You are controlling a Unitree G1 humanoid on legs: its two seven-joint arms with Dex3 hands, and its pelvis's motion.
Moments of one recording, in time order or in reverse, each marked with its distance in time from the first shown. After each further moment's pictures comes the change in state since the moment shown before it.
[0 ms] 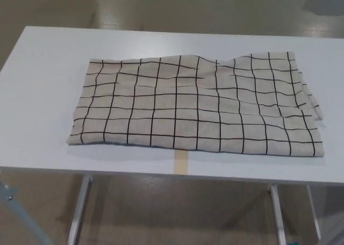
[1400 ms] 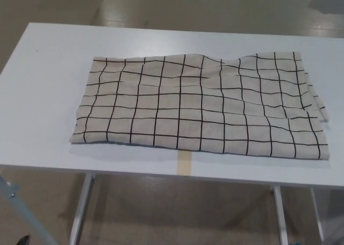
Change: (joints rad) left_arm 0.092 -0.037 0.174 -0.431 -0.140 -0.212 -0.065; right_arm -0.063 0.018 -0.223 -0.463 0.178 -0.231 0.050
